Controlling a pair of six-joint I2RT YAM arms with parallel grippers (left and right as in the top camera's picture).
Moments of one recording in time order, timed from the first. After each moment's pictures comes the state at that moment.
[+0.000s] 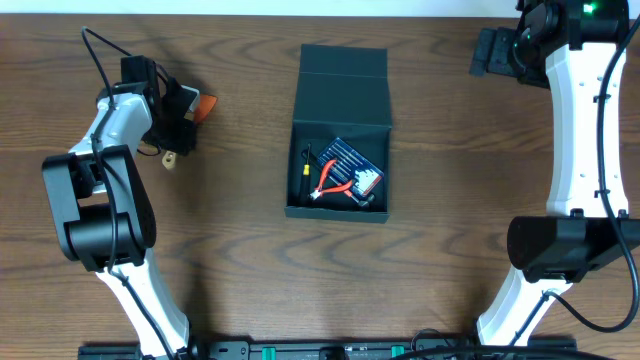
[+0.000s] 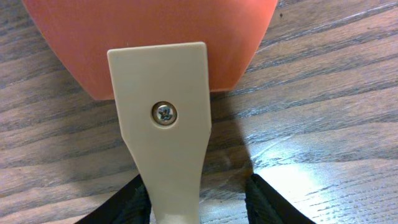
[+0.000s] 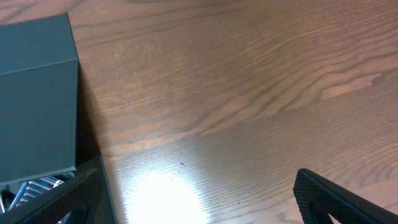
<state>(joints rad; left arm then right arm) 0.16 2.14 1.50 -0.73 0.13 0.48 -0.02 2.02 2.31 -1.47 0.15 0.25</state>
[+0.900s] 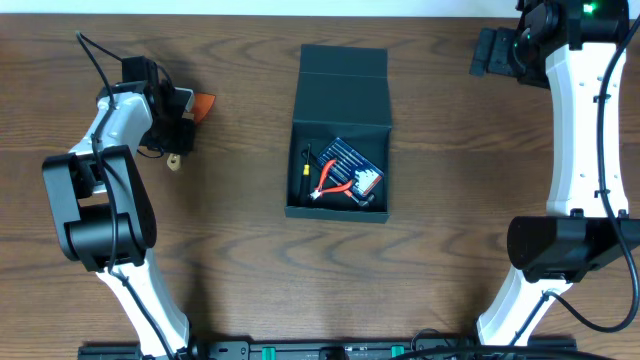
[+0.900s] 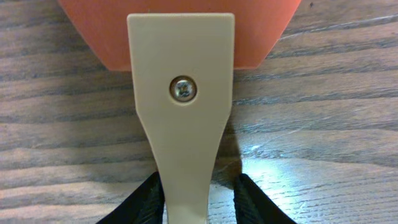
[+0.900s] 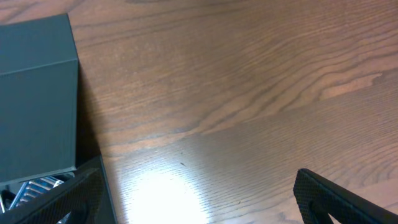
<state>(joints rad) 0.15 2.14 1.50 -0.78 0.10 0.32 -0.02 2.02 2.31 -1.47 0.15 0.25</state>
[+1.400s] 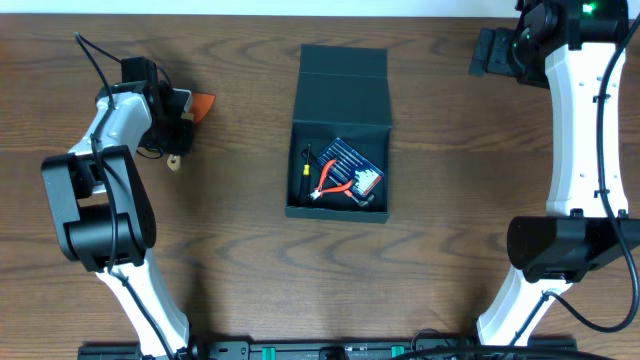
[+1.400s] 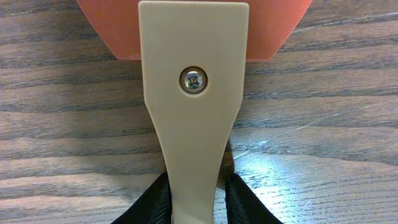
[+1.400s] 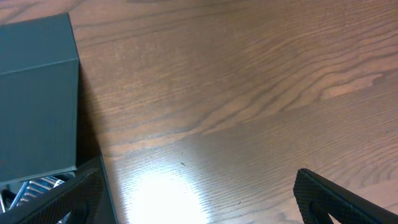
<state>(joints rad) 0.16 2.14 1.50 -0.79 0.09 0.30 -0.01 2.02 2.31 -1.47 0.15 0.25</state>
